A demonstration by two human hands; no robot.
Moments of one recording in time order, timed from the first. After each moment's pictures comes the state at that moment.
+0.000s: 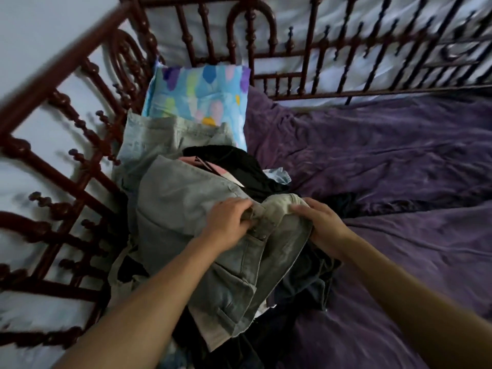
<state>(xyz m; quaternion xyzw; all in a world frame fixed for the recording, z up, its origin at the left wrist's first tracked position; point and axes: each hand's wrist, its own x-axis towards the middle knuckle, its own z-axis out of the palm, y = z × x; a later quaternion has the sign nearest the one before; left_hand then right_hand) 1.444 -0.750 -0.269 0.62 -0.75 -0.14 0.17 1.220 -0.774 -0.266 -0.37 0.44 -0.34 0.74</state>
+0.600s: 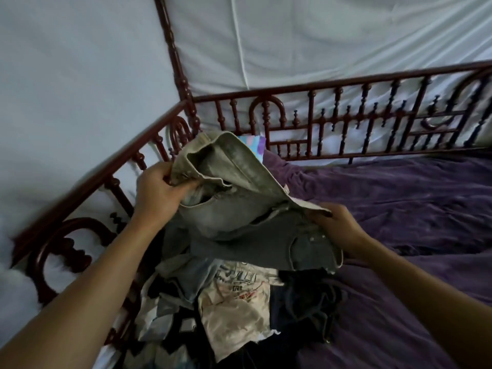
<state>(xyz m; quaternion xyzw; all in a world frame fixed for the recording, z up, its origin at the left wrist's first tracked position) 1.481 -0.631 -0.038 0.66 -0.58 -0.01 0.49 1.156 -0.720 -0.149 -0.66 0.48 -0.36 0.45</state>
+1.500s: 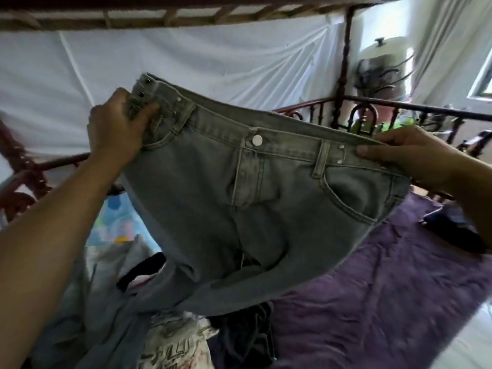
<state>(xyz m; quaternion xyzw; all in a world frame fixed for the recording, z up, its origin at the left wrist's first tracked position) 1.387 -0.795 0.102 0.46 -0.71 0.08 0.52 0.968 -0.589 0.075 -0.61 0.60 -0.45 0.25</state>
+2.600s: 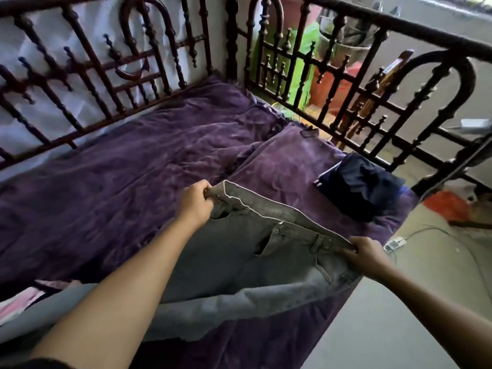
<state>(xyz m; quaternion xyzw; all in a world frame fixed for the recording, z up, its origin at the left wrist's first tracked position) 0.688 -0.891 -0.261 0.49 -0.80 -0.29 0.17 0.409 -0.605 -0.309 -0.33 0.91 -0.10 0.22</state>
